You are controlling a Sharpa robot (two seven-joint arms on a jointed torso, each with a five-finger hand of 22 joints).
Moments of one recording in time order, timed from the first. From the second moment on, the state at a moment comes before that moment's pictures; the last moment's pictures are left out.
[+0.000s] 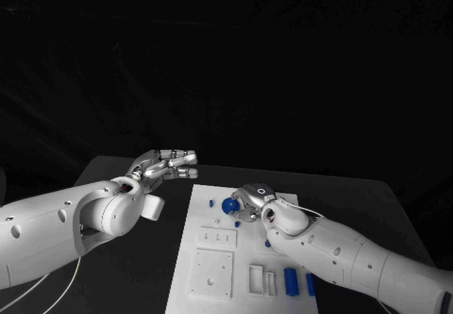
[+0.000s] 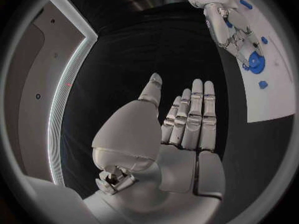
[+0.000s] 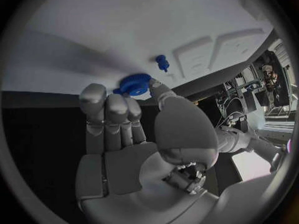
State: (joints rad) left arm 1.44 -0.78 -0.14 1.42 -0.01 -0.24 0.34; left_hand 1.36 0.05 -0.12 -0.07 0.10 0.82 0.18 0.06 0.06 1.02 0.16 0.05 0.06 1.20 0.12 0.07 0.07 0.06 0.95 0.11 0.28 0.08; right arm 1.02 -0.43 0.24 1.05 -1.98 -0.35 -0.20; right_hand 1.14 -0.13 0.22 0.02 0.25 0.96 0.11 0.06 0.06 1.28 0.00 1.15 1.25 1.45 -0.07 1.06 1.04 0.09 1.47 -0.10 0.81 1.31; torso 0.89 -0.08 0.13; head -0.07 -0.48
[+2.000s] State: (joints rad) left arm 1.44 -0.82 -0.14 1.41 -0.02 -0.23 0.34; left_hand 1.36 0.05 -0.12 -0.07 0.10 0.83 0.17 0.06 0.06 1.02 0.16 0.05 0.06 1.20 0.12 0.07 0.07 0.06 0.94 0.11 0.28 0.08; right arm 0.97 -0.78 0.32 1.01 -1.40 -0.35 0.22; right_hand 1.28 -0.11 0.10 -0.19 0.37 0.97 0.11 0.06 0.06 1.27 0.01 1.14 1.24 1.45 -0.07 1.05 1.05 0.09 1.47 -0.09 0.80 1.31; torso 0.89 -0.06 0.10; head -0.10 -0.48
